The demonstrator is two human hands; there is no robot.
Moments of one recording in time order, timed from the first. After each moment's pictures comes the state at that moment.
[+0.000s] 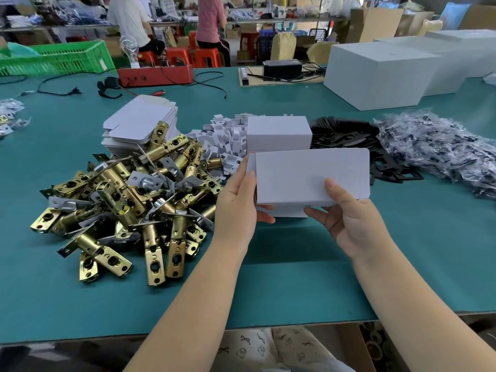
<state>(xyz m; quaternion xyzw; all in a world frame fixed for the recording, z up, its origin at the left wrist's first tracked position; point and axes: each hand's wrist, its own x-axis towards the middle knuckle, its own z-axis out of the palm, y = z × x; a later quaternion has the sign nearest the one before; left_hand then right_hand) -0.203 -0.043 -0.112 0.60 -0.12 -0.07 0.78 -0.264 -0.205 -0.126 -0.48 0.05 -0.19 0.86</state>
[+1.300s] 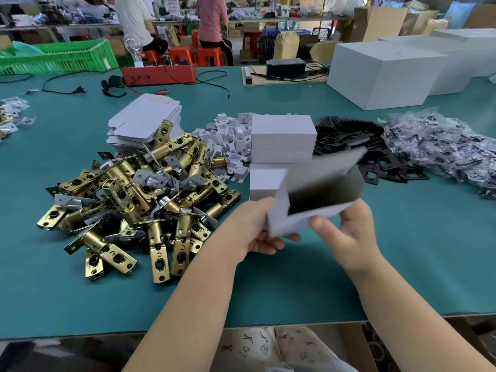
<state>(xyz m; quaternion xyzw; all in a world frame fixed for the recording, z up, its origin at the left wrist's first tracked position) -0.203 -0.039 -0.108 0.69 -0.08 -0.38 0.61 -0.277 -0.181 -0.128 -0.75 -0.12 -0.37 0.54</state>
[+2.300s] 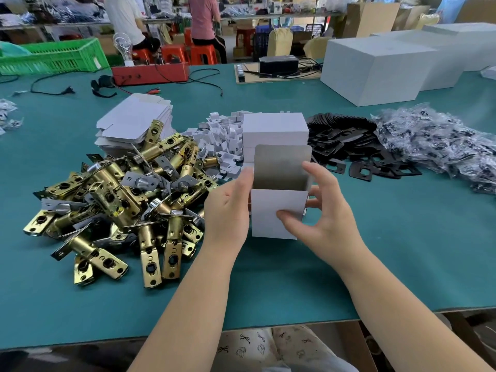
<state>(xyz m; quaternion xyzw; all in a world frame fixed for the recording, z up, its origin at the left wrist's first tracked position) -0.210 -0.032 -0.104 0.70 -0.17 -0.01 0.70 -0.272 -0.176 -0.133 -0.83 -0.03 -0.34 0.45</state>
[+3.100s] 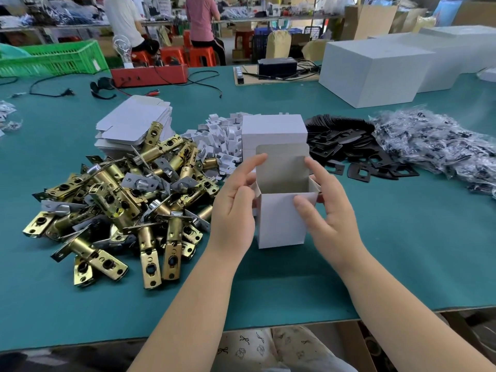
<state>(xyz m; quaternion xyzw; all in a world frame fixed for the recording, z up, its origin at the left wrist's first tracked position) -0.212 -0.038 -0.105 0.61 -0.24 -0.02 0.75 -0.276 -0.177 -0.127 -0.81 -0.02 -0.32 0.49</state>
